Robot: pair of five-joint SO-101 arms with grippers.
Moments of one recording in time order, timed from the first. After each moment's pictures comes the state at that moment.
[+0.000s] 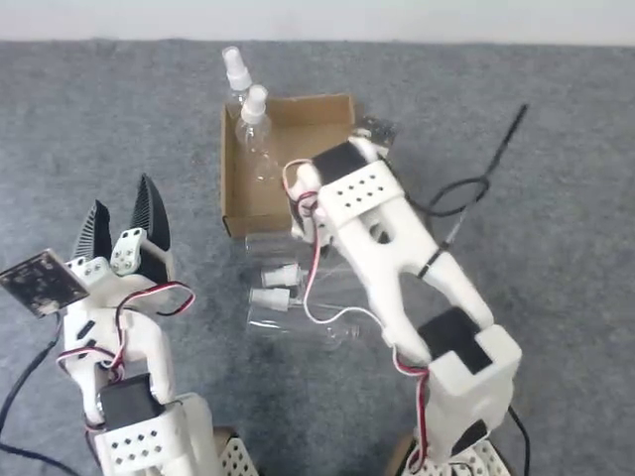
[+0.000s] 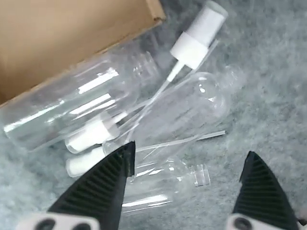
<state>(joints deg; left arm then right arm) -22.5 -91.0 82.1 31.9 22.8 -35.8 17.1 -12.0 92.9 -53.7</state>
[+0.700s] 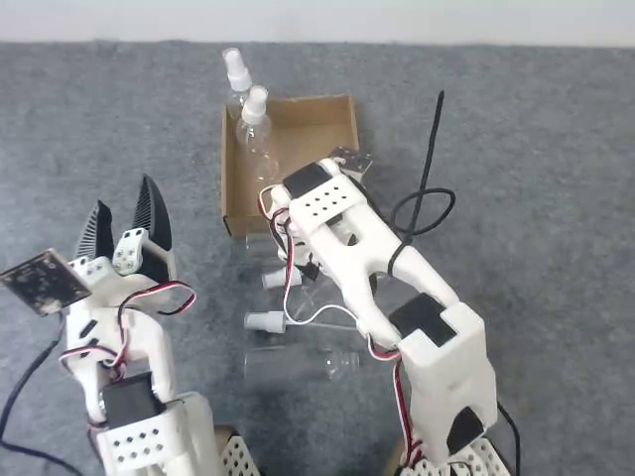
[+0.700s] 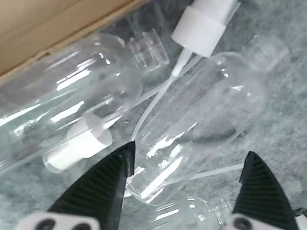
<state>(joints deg) -22.5 -91.0 82.1 31.9 22.8 -38.9 27.5 -12.0 89.8 -56.9</state>
